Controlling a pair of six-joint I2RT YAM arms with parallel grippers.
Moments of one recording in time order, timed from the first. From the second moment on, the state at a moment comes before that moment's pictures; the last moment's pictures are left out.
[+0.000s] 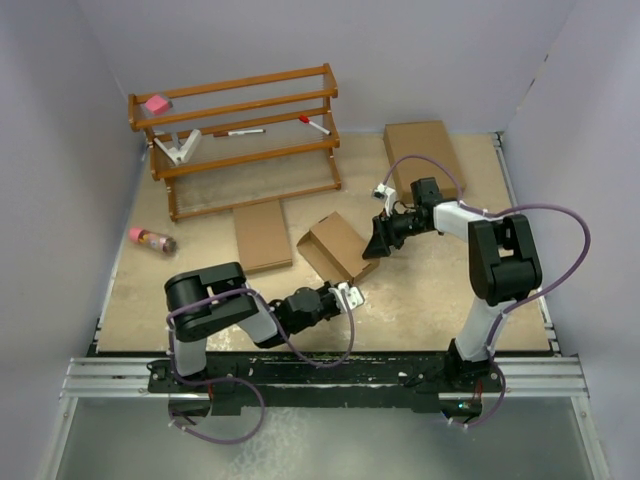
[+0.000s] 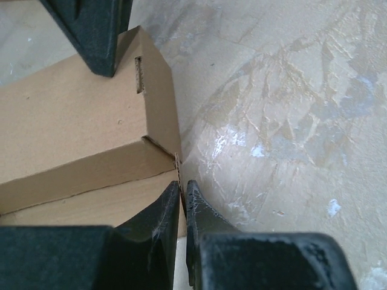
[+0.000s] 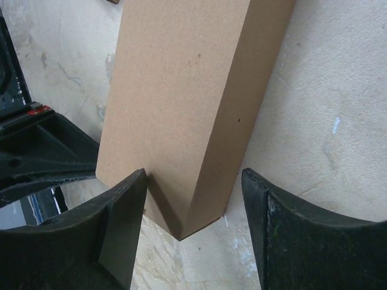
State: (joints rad) left arm -1.15 1.88 0.47 1.14 -0.20 0.32; right arm 0.17 1.84 1.07 -0.43 -0.93 -0.38
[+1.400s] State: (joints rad) left arm -1.04 1.80 0.49 1.06 -0.14 0.05; right arm 0.17 1.85 1.10 -0.44 -0.93 -0.38
